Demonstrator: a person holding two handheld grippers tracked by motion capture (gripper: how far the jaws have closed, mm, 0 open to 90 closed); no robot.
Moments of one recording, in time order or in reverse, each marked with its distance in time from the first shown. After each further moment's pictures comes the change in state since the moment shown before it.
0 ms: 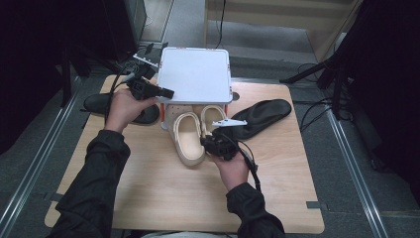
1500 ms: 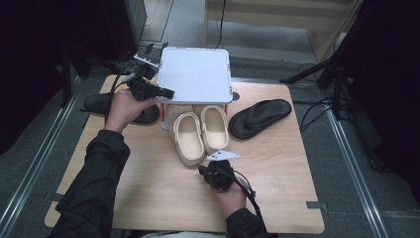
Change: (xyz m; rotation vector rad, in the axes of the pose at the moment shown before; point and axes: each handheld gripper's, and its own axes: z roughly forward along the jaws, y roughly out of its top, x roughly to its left) left arm -0.002 0.000 0.000 -0.003 0.012 0.006; right arm 0.013 -0.082 0.015 0.062 0.064 -0.095
